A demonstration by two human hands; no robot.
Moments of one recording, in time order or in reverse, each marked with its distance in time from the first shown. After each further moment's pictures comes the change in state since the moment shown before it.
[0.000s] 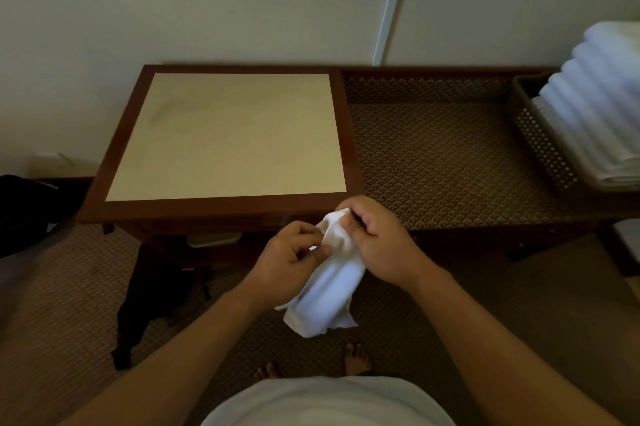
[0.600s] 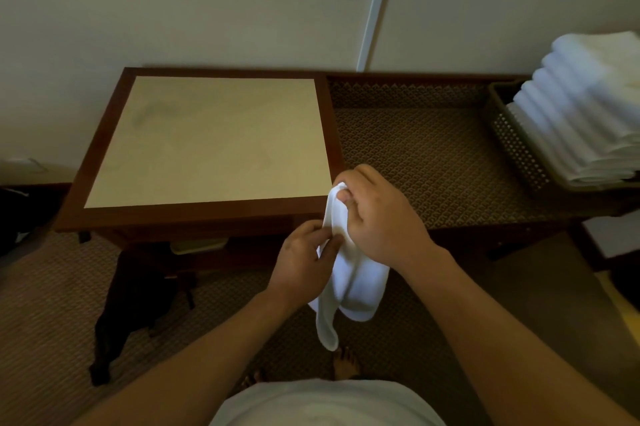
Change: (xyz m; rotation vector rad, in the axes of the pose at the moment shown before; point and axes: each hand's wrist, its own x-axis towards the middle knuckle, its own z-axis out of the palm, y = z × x) left_hand 0.022 0.005 0.046 0.183 0.189 0.188; right_hand 0.012 -0.035 -0.022 -0.526 0.210 -0.233
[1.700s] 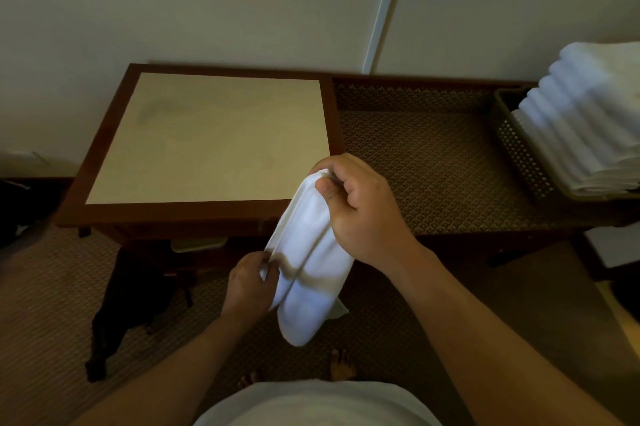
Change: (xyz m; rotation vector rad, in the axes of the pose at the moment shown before) left_hand -0.042 -0.090 -0.027 0.215 0.112 -0.400; right_hand 0.023 -0.032 0.002 0.343 0.114 -0.031
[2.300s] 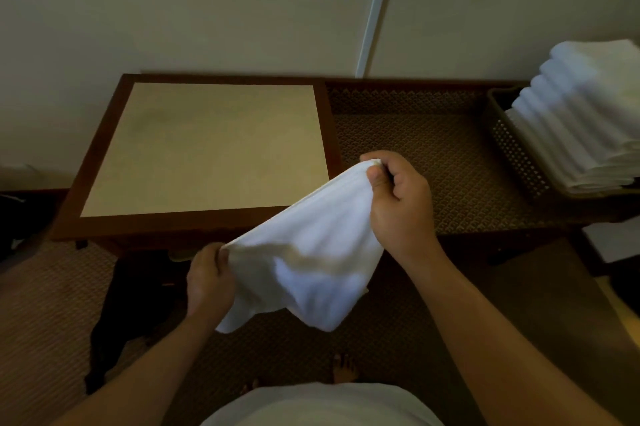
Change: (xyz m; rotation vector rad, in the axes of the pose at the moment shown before) left_hand 0.022 -0.016 -0.043 -0.138 0.211 -0.199; right_hand -0.007 0.038 -0.021 0.034 0.312 0.298
